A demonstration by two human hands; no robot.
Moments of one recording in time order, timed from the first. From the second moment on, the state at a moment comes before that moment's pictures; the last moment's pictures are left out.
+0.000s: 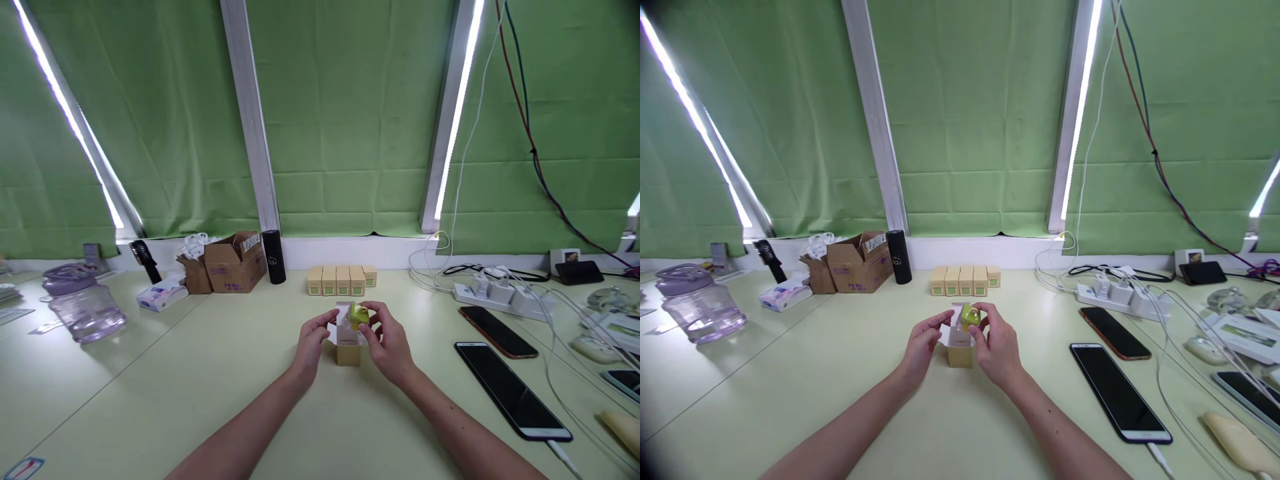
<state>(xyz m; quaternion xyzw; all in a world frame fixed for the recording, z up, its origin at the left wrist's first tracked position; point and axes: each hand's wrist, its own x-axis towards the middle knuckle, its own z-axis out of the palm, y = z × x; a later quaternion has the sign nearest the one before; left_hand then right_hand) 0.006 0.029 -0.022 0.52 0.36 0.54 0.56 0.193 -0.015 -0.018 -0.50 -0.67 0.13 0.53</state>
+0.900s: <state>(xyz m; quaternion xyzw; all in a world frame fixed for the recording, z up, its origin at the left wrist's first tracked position) 0.007 0.031 -0.027 0.52 0.35 0.55 0.56 0.184 -0.020 -0.018 -0.48 -0.74 0.03 0.47</state>
